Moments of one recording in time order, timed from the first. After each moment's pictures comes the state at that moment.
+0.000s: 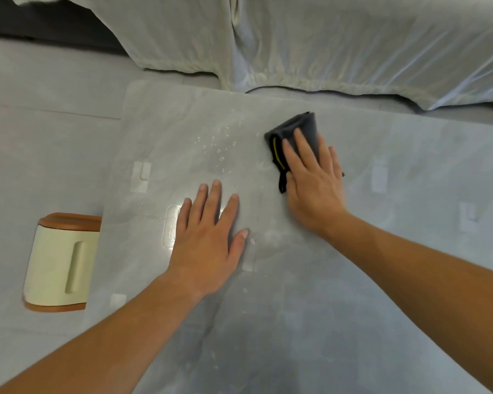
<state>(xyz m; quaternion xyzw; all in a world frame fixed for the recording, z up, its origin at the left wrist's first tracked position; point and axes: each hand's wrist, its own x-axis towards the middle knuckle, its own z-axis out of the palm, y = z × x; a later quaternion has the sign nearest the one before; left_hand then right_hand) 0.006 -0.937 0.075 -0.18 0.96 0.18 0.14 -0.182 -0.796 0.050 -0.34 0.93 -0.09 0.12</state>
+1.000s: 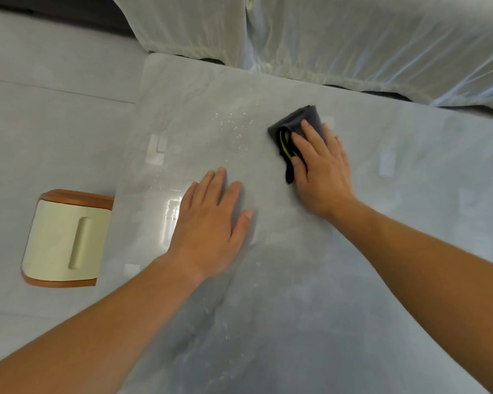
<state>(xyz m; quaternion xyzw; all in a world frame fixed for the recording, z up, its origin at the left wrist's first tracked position) 0.031 -0.949 0.098 -0.18 0.94 0.24 0.14 -0.161 -0.800 0.057 -0.35 0.92 -0.11 0.10</state>
